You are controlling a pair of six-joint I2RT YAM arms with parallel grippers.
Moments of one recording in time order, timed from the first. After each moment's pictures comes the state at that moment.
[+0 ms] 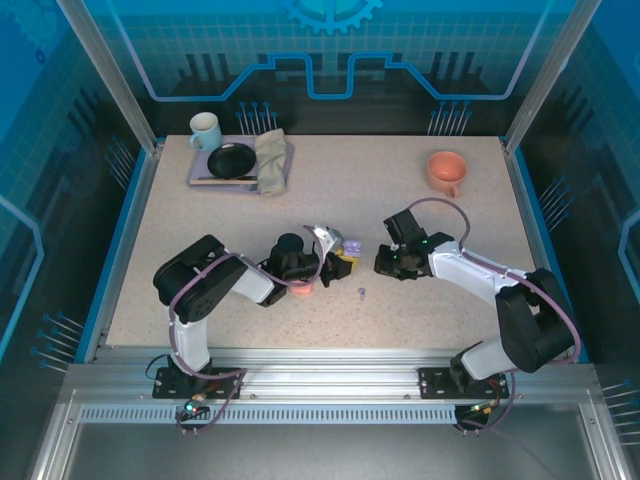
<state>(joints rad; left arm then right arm) -0.65 1.90 0.64 1.03 0.51 -0.21 0.47 1.46 0.82 -0.51 -0.07 0.68</state>
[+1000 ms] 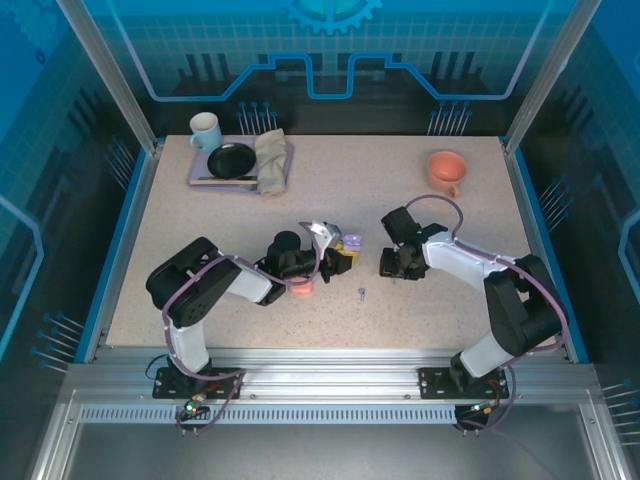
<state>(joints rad) -0.65 1.85 0.64 1.05 0.50 -0.21 0.45 1.56 0.91 -0.68 0.04 0.57</state>
